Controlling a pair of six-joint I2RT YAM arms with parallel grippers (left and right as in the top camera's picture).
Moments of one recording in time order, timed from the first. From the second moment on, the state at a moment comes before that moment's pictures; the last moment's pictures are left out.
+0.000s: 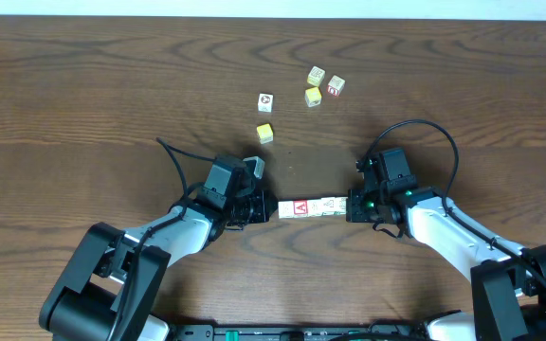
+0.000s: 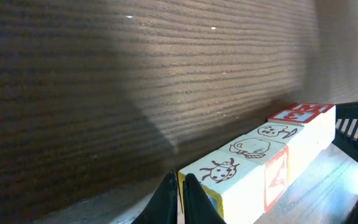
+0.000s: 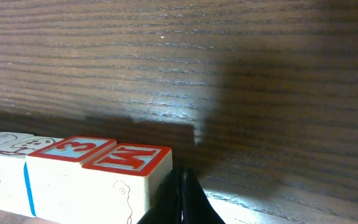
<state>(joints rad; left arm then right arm) -0.45 1.65 0.57 0.13 0.49 -0.59 0.30 1.55 0.66 -0.33 -0.22 0.34</state>
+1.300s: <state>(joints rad) -0.45 1.65 0.57 0.07 0.50 -0.64 0.30 1.55 0.68 -0.39 -0.21 0.34</state>
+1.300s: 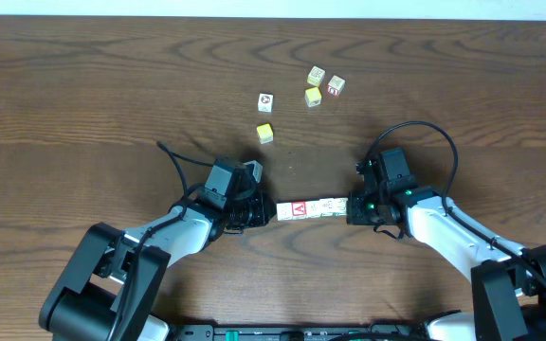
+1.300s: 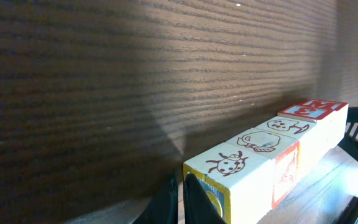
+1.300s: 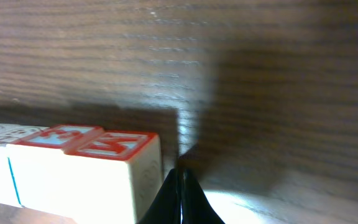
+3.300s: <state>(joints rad) -0.45 1.64 0.60 -0.03 0.46 -0.74 0.29 1.55 0.72 -0.46 -0.30 0.17</state>
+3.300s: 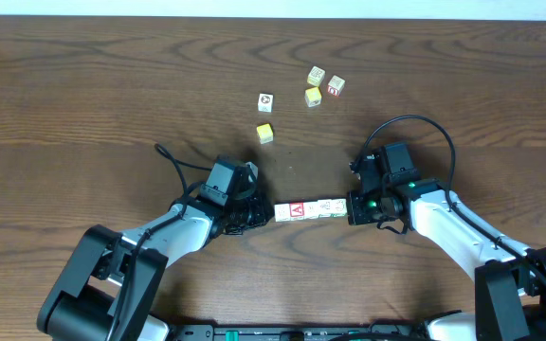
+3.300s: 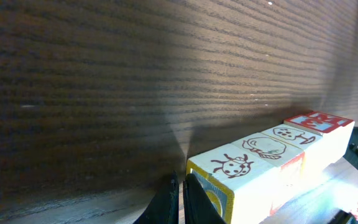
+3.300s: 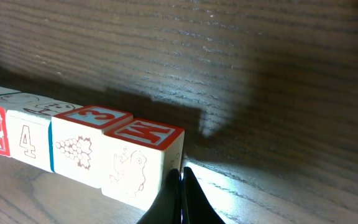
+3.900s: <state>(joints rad) -0.46 1.63 0.60 -0.02 0.43 -0.72 0.29 1.55 0.72 -0.49 -0.27 0.17</state>
